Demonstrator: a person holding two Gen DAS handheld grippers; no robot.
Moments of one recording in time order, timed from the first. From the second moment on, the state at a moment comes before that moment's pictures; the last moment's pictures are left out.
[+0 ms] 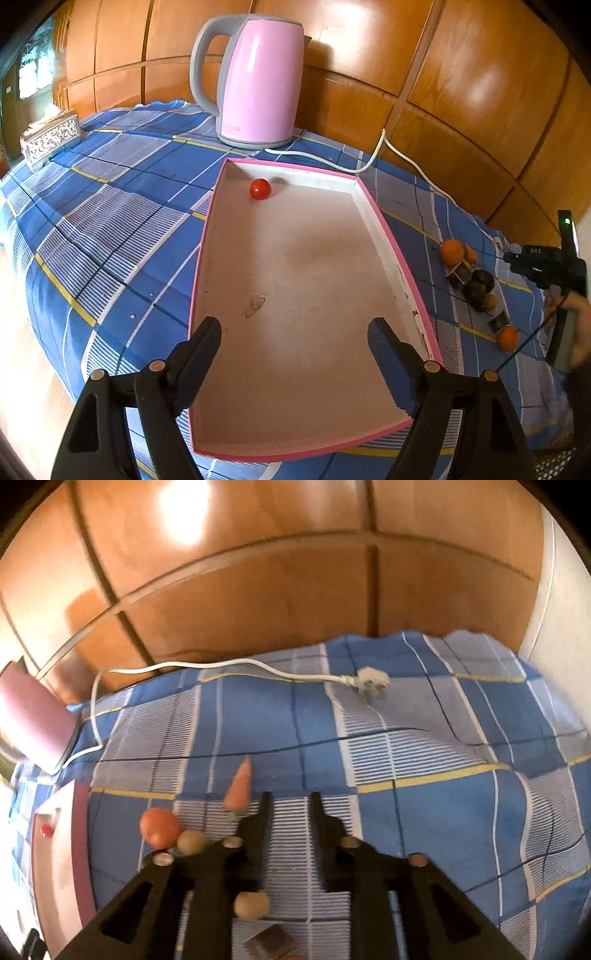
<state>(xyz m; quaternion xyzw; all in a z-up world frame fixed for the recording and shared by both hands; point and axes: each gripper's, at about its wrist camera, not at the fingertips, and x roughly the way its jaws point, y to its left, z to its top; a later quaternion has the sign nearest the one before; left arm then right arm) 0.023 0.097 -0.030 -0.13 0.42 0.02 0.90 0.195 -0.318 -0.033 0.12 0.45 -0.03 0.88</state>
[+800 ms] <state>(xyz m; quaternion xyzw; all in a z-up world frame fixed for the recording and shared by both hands) 0.026 0.104 -0.034 -0.14 0.42 0.04 0.90 0.207 -0.225 -0.022 0.05 0.45 0.05 0.89</state>
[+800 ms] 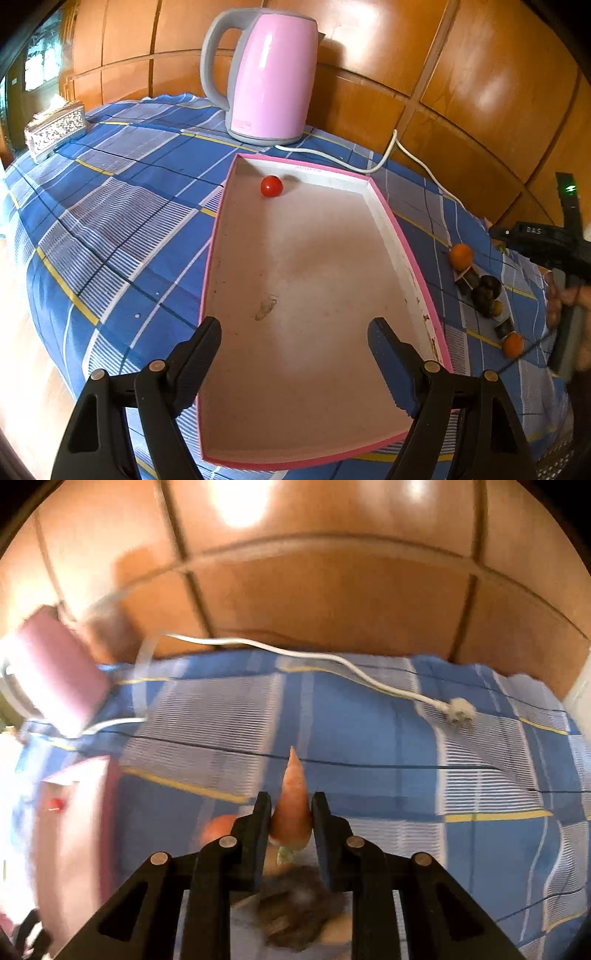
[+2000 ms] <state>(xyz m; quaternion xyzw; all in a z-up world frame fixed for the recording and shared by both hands) -0.005 0.132 -0.018 -0.16 0.39 0.08 0.90 0.145 -0.030 -0.027 -0.03 0.46 0.21 0.86</state>
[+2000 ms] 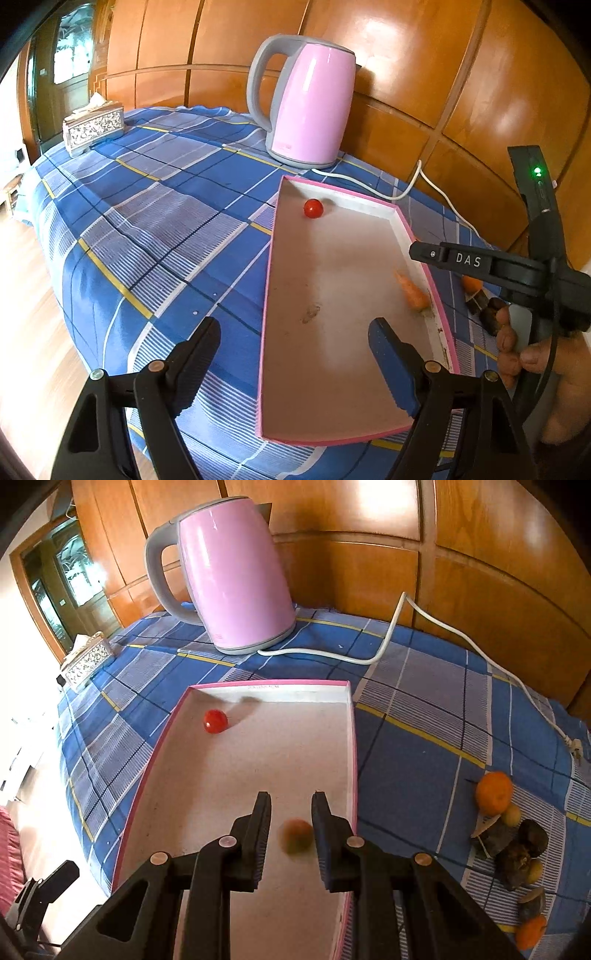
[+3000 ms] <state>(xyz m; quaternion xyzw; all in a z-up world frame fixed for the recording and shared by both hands) -0.017 0.127 -0.015 -0.14 0.35 0.12 0.92 0.042 -0.114 -0.001 -0.07 0.31 0.05 0.95</state>
